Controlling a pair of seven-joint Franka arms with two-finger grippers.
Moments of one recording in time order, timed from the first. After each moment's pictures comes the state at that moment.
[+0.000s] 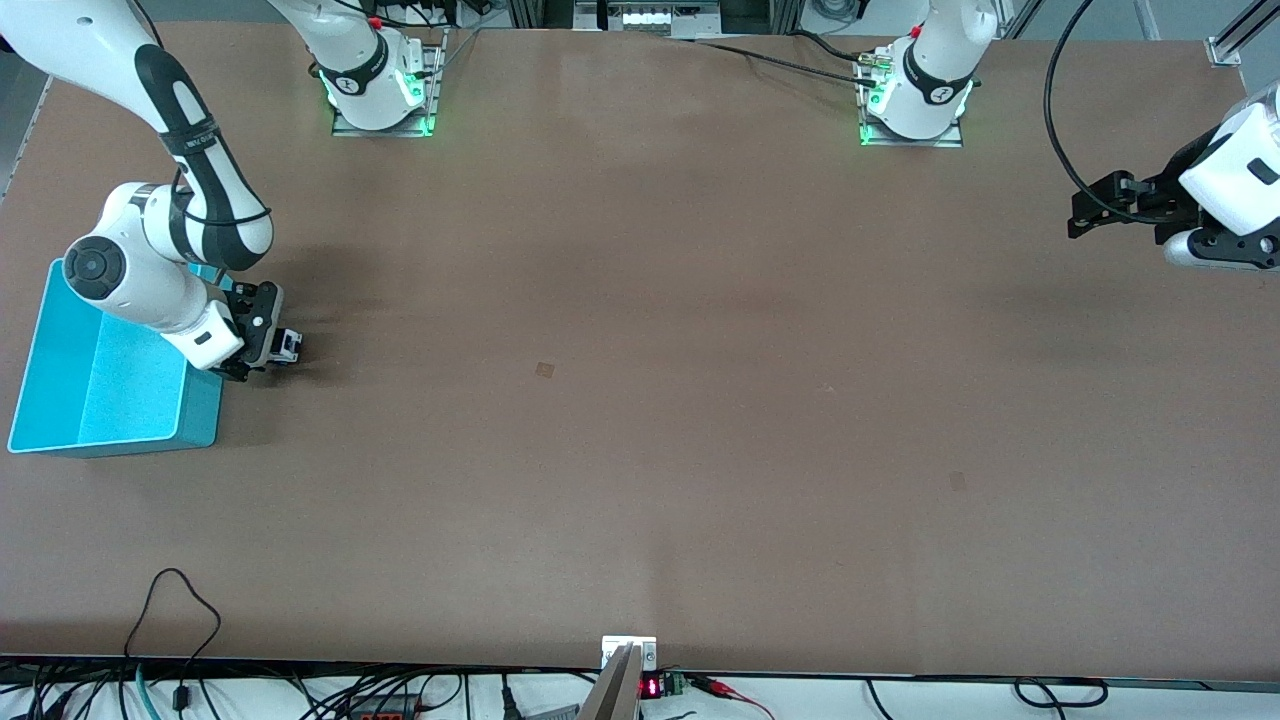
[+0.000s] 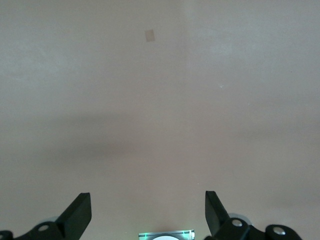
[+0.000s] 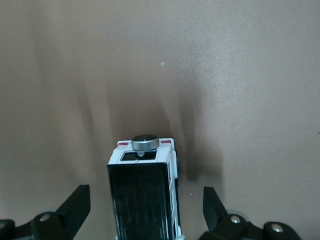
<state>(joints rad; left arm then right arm) -0.01 -0.01 -0.01 -1.62 -0.01 1.49 0.05 -0.22 0.36 0.05 -2.22 -0.13 2.52 -1.52</state>
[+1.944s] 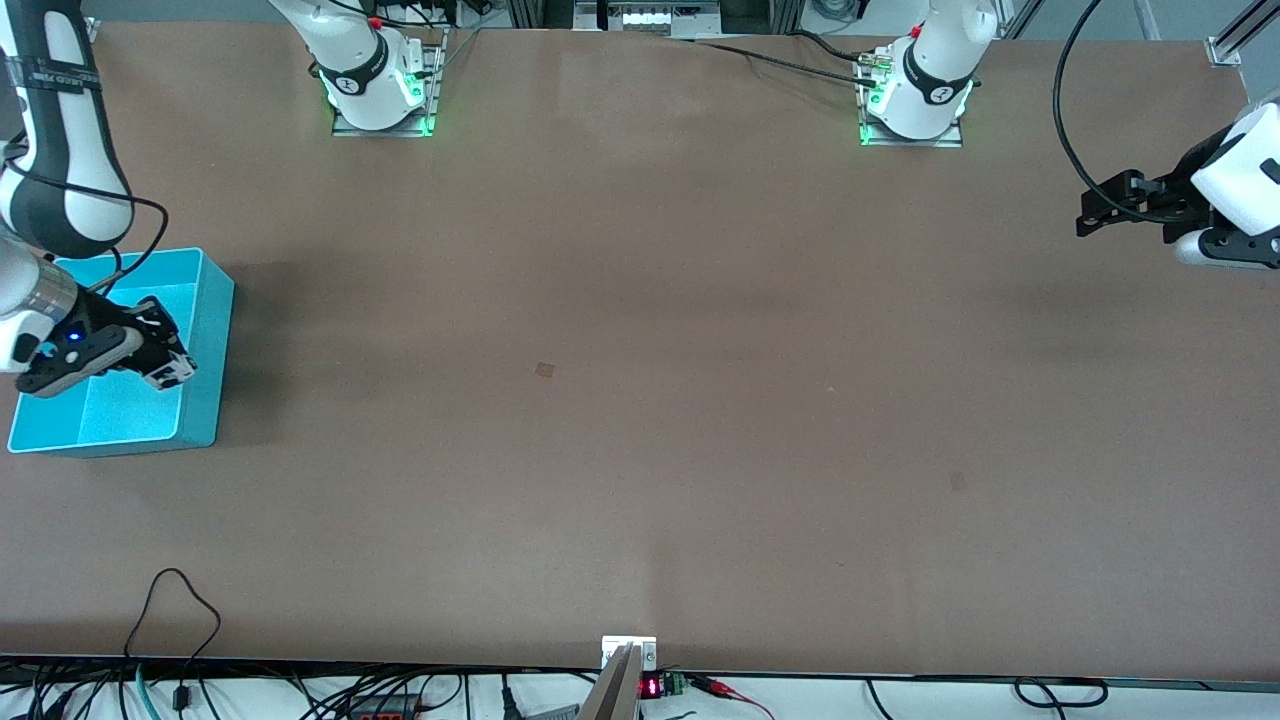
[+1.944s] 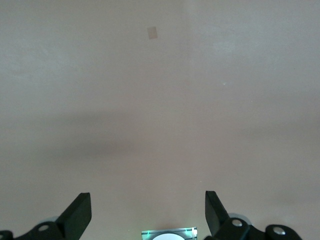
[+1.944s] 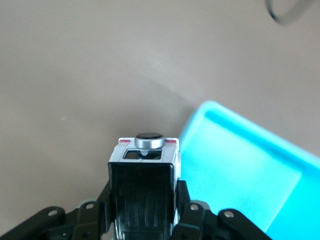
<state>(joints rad) 0.01 -0.01 -0.01 -1.62 -0.01 1.48 0.07 -0.28 0.25 0.00 -1.95 0.02 2.23 -0.78</state>
